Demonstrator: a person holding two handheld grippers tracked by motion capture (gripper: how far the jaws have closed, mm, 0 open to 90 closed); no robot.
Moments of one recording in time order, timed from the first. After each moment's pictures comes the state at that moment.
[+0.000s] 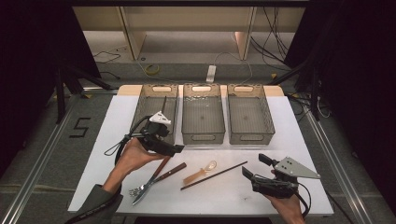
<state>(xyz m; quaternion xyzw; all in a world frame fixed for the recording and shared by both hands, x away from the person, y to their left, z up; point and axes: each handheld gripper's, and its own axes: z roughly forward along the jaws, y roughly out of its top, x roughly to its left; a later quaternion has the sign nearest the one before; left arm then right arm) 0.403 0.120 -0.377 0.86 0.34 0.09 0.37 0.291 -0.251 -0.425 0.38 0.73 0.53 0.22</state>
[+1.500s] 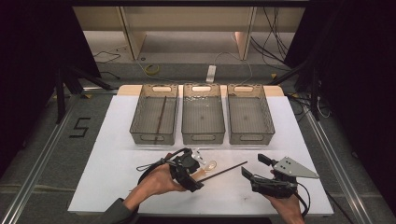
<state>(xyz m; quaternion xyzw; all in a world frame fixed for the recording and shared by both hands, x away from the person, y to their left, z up) 0.357 0.040 -0.437 0.95 0.21 0.01 0.24 0.291 -0.250 -0.425 0.38 0.73 0.52 0.22</state>
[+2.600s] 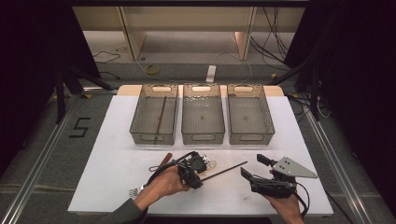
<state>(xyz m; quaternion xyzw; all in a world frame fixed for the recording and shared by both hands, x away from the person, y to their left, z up) 0.364 0.016 -0.461 0.96 0.23 0.01 0.17 0.292 -0.249 -0.426 0.38 0.73 0.52 0.22</state>
